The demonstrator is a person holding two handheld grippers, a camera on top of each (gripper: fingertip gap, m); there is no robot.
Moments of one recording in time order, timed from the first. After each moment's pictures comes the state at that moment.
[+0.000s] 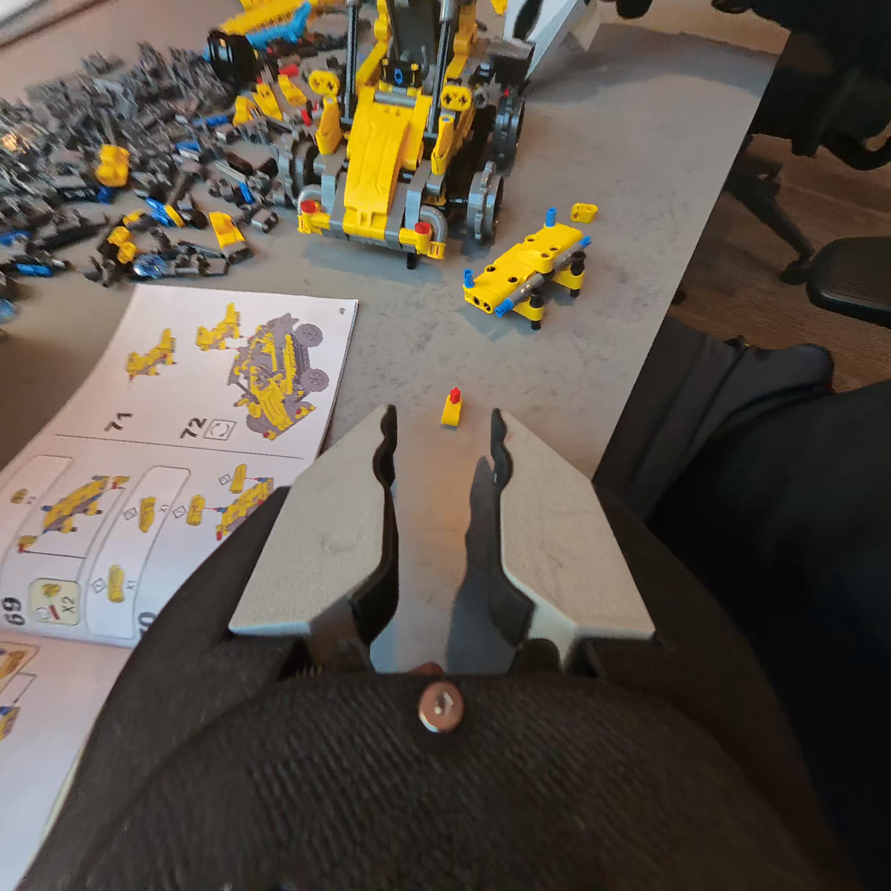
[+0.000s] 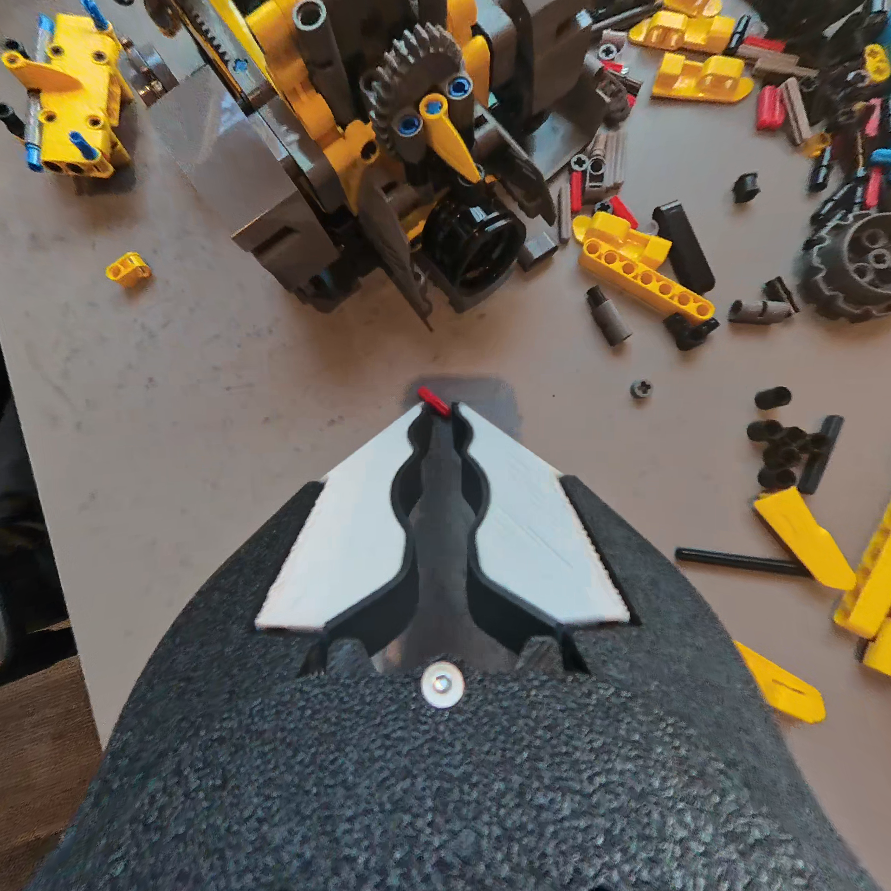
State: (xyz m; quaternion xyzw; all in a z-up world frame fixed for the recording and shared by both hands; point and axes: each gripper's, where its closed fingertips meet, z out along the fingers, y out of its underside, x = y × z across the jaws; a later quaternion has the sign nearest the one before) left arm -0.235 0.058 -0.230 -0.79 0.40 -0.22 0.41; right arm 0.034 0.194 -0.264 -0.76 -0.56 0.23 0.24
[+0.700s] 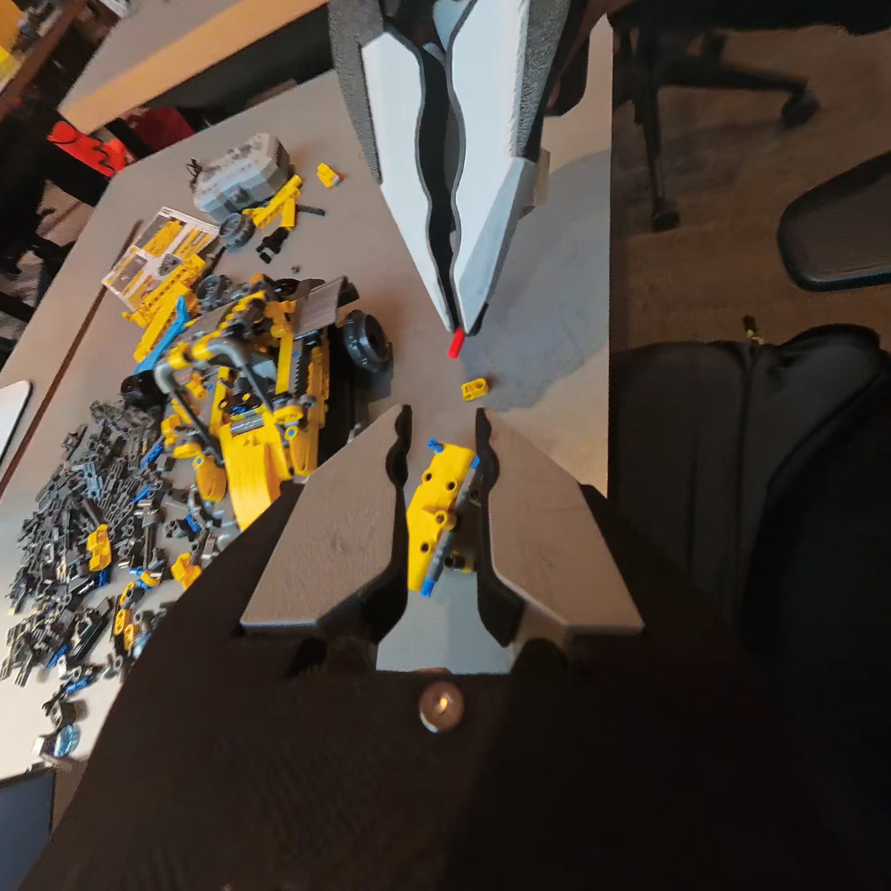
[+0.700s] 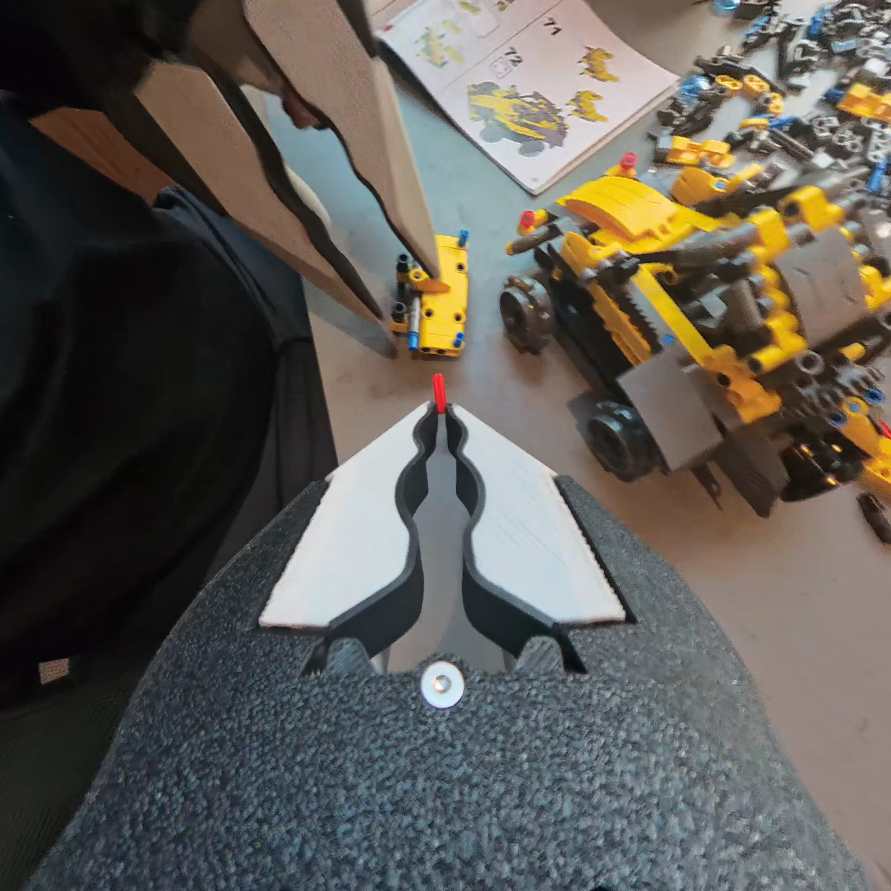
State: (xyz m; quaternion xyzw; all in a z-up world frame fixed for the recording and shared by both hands) left arm -0.093 0.064 -0.199 -0.64 0.60 -0.15 0.45; right arm -0.059 0.069 -0.207 -0.71 -0.59 0.28 0.27
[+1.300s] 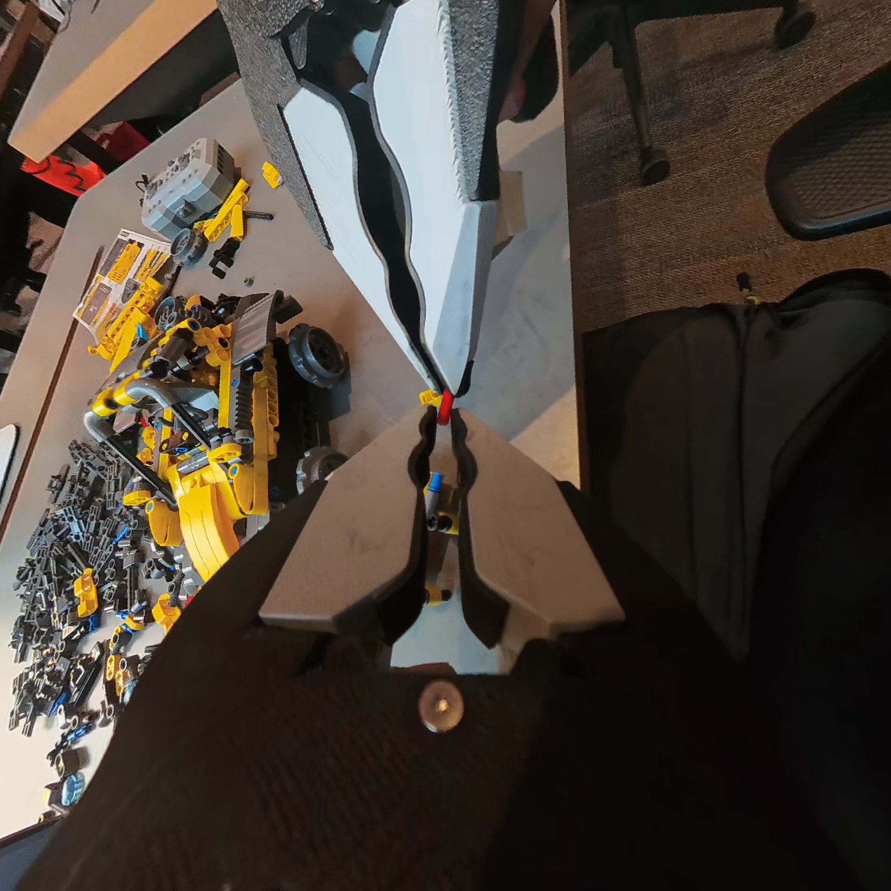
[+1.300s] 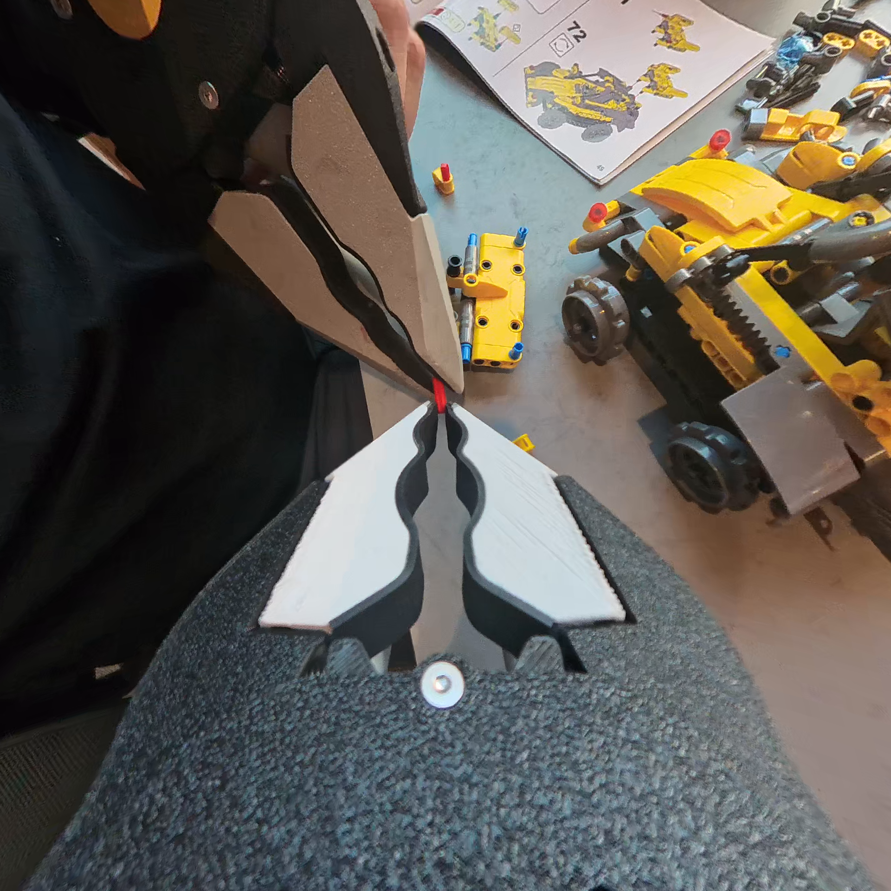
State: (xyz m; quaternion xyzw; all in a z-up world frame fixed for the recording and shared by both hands) left arm -0.073 0.051 -0.223 -0.61 0.65 -0.12 0.44; right arm -0.076 0.047 -0.220 -0.71 -0.58 0.31 0.24
